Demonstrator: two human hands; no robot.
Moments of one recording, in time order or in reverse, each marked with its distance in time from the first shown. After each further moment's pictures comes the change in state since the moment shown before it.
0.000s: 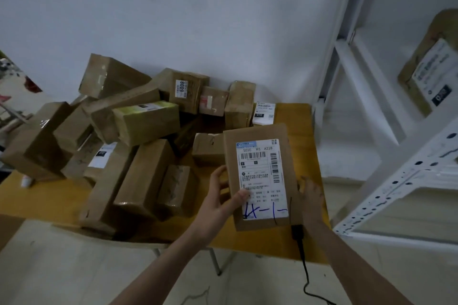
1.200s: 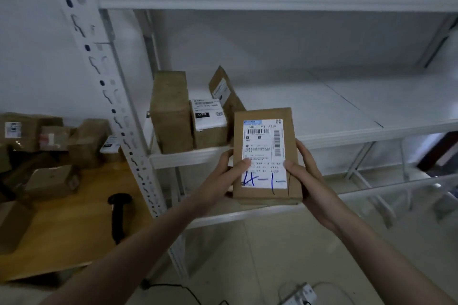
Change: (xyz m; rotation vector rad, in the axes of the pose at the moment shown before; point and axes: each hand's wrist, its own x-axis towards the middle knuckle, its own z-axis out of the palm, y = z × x) left_hand -0.066 0.112 0.462 0.073 -0.418 0.087; right_hand -0.162 0.156 -0.497 0.727 -0.049 -0.295
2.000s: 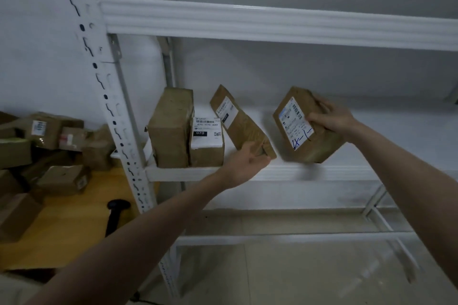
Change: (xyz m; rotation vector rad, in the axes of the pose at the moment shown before) left_hand 0.080 0.059 0.038 0.517 0.154 0.115; right_hand 0.174 -0.126 -0.097 -0.863 0.135 -0.036
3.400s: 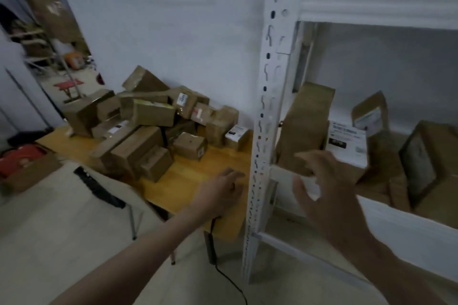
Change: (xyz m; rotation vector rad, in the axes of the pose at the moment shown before) left_hand -0.151 -0.208 -0.161 0.601 0.411 -0.233; right_hand -0.147 -0.140 0.247 0.049 -0.018 -0.893
